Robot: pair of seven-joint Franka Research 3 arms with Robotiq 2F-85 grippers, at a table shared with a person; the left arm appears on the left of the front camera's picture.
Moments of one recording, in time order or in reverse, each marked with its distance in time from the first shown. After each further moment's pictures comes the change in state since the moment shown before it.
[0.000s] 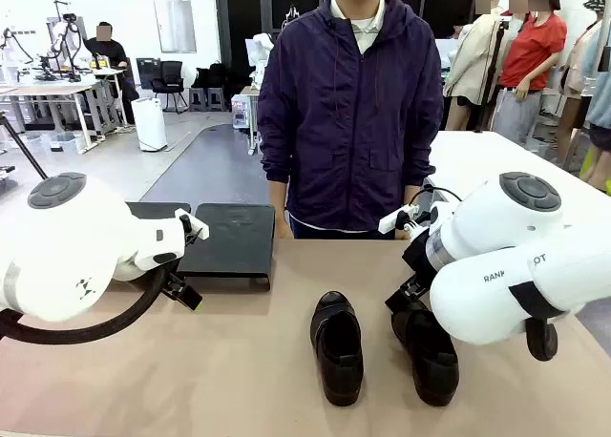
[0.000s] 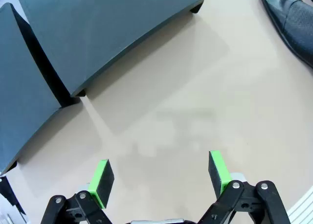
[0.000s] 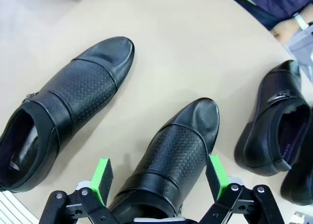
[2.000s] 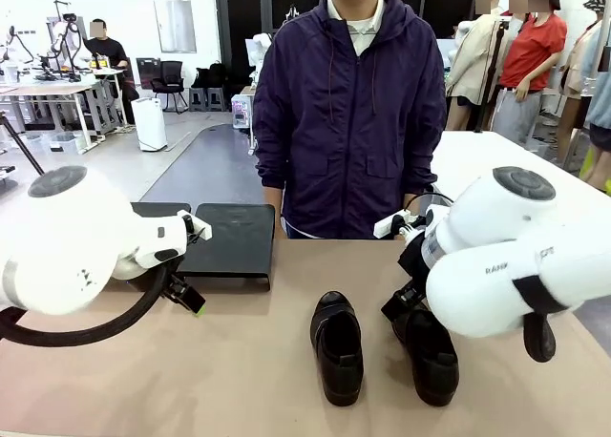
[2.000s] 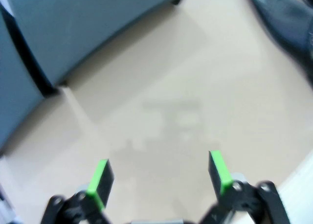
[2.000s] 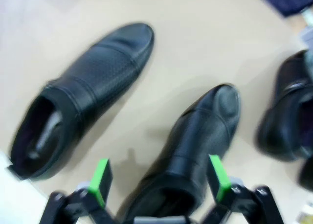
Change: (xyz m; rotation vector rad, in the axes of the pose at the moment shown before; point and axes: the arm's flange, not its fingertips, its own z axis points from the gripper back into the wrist) left arm 0.001 -0.016 0.018 -0.099 0.072 0.029; right arm 0.000 0.021 0.018 0.085 0.087 -0.040
